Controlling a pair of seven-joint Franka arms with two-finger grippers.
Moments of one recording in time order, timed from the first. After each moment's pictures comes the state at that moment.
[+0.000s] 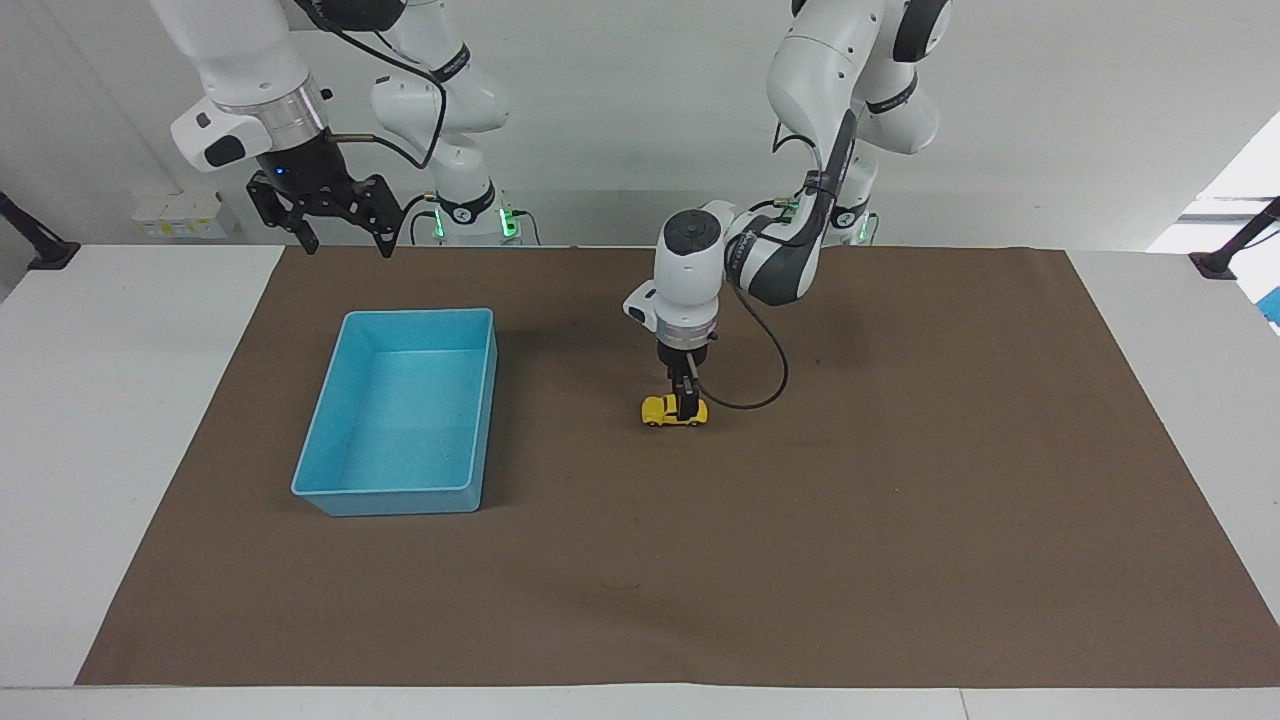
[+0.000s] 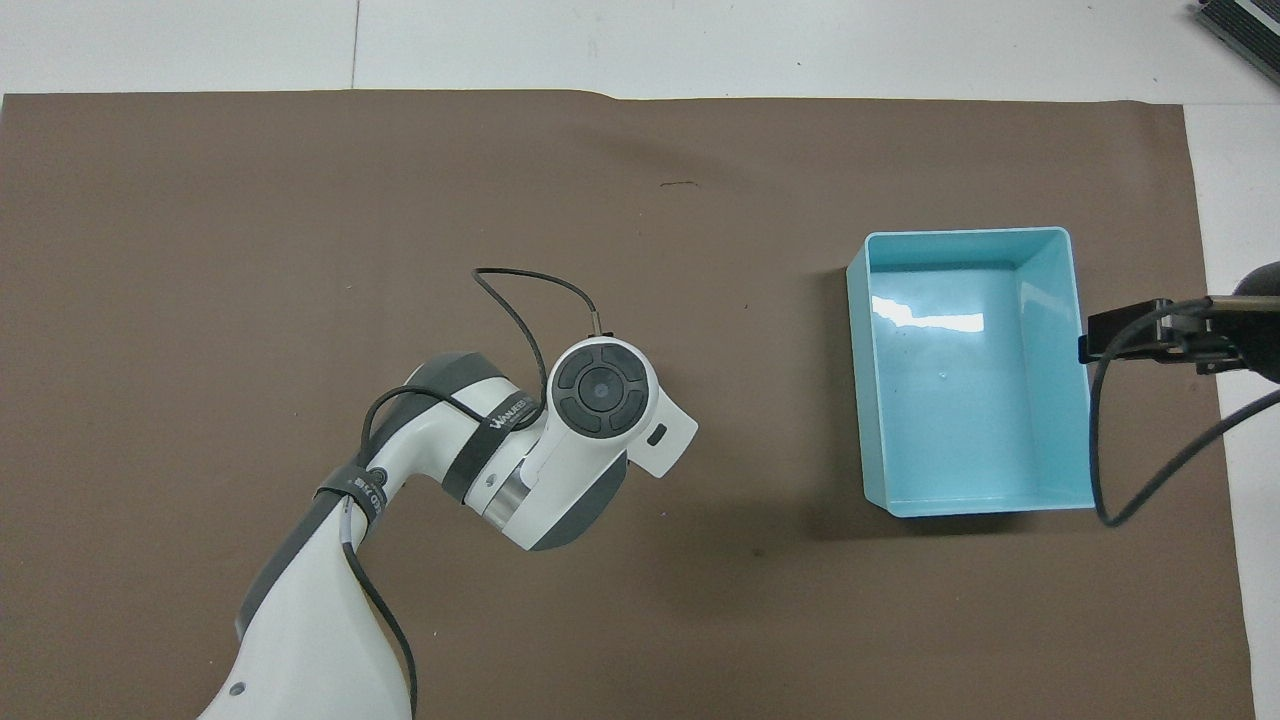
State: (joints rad) left arm -0.72 0.38 0.02 -1.86 0.05 2.31 0.77; right arm 0.04 -0.07 -0.02 -1.61 0.02 1.55 0.13
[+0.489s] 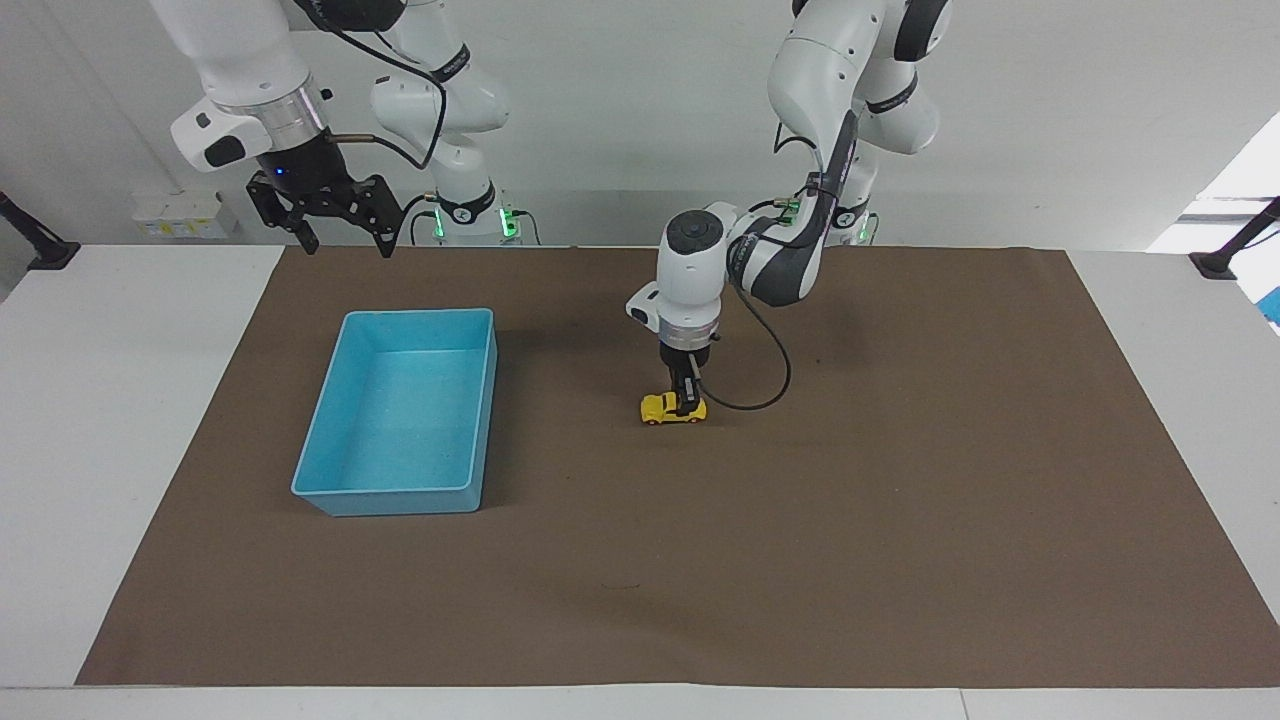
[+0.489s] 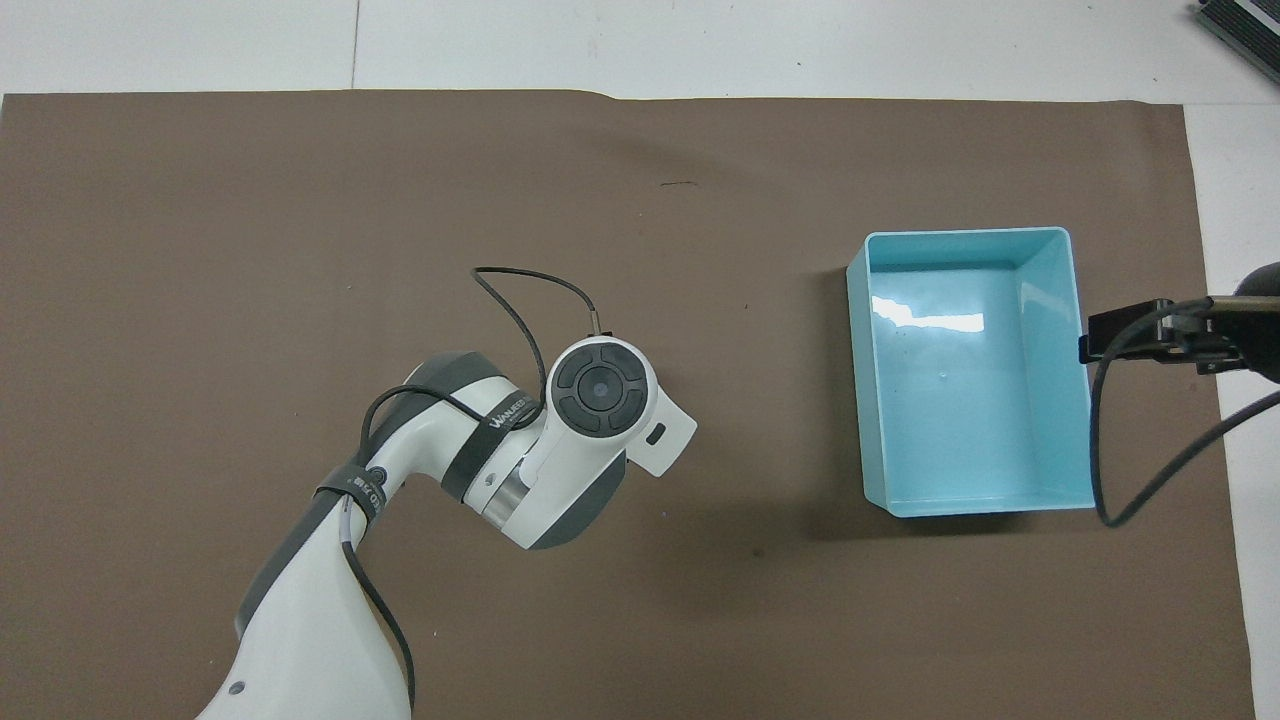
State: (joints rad) left arm -0.73 0.38 0.03 -1.88 0.07 2.34 0.77; right arm 0.04 -0.07 -0.02 -1.61 0.02 1.55 0.13
